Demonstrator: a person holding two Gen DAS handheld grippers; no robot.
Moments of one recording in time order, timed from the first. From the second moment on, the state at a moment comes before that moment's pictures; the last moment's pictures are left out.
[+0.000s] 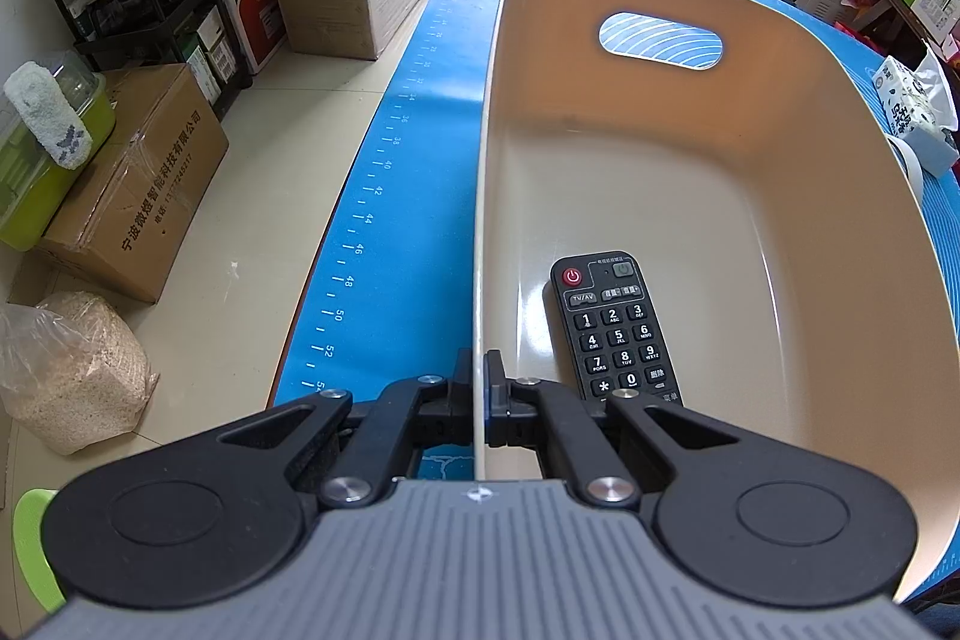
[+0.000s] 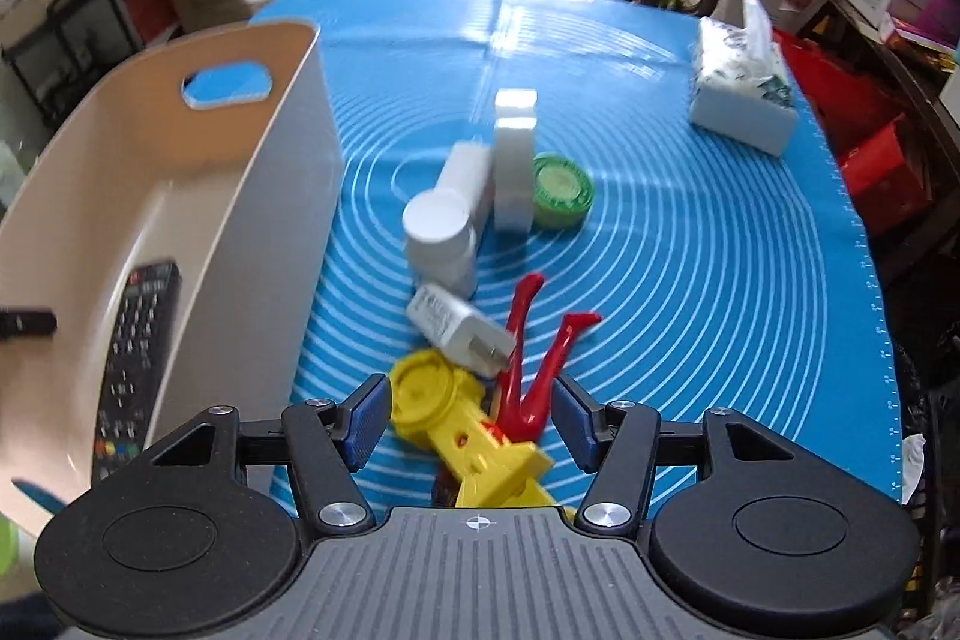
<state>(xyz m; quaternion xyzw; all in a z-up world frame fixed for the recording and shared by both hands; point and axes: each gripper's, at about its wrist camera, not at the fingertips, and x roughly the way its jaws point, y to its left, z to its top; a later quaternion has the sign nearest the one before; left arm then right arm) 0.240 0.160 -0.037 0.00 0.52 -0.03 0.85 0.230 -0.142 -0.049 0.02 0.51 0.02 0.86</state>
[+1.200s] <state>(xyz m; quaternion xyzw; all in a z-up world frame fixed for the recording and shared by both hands) 0.242 0.161 -0.037 0.00 0.52 -0.03 0.85 0.224 -0.122 -0.054 -0.06 0.51 0.04 0.86</state>
